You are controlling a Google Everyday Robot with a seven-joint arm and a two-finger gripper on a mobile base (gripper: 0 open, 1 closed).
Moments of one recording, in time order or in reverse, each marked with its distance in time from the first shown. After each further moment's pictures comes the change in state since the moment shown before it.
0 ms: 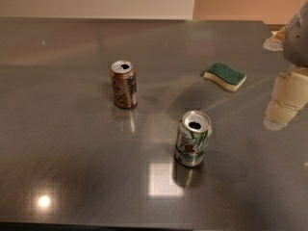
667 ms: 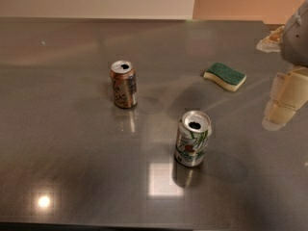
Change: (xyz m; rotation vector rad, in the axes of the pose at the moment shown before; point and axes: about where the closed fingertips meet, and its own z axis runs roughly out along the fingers) arm -0.007 0.002 0.003 -0.038 -0.050 -0.040
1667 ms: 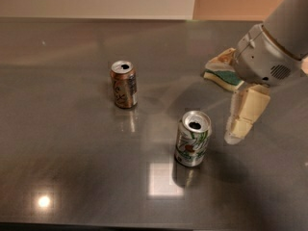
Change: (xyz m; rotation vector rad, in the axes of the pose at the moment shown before) arm -0.065 0.030 0.051 -0.184 -0.229 -0.193
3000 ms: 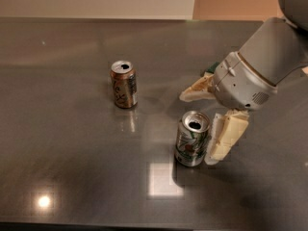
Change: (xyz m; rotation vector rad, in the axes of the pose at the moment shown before) arm -0.027 0.039 0.042 -0.129 -0.108 -0.145
